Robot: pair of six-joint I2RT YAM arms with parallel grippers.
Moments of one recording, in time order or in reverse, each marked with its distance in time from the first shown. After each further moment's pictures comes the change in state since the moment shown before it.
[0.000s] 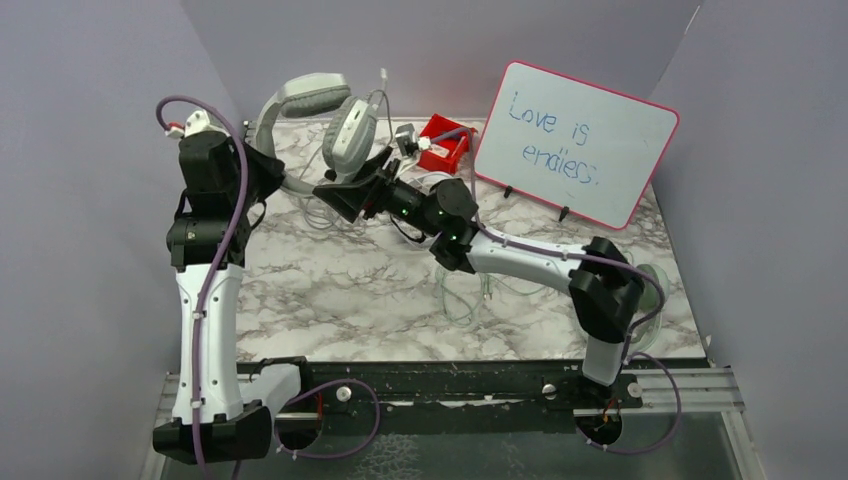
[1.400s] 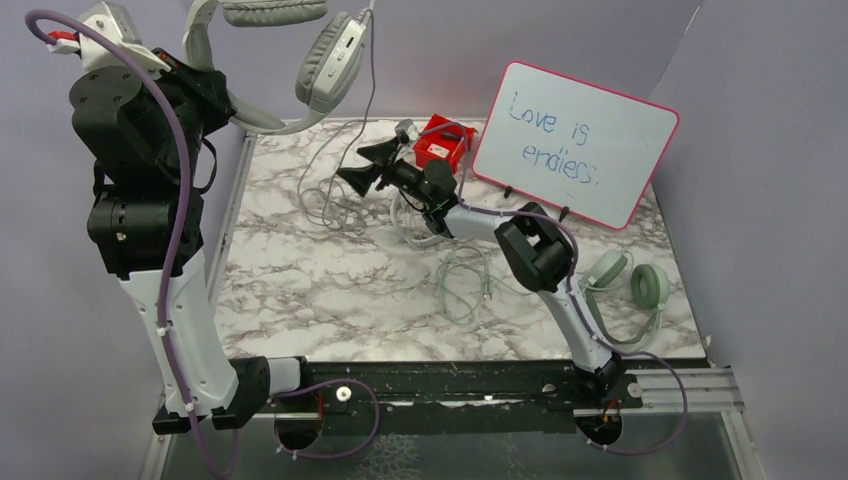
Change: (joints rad) left arm -0.004 0.251 0.880 -0.247 -0.082 0.175; right arm -0.260 0.465 0.262 0.040 -0.153 -0.200
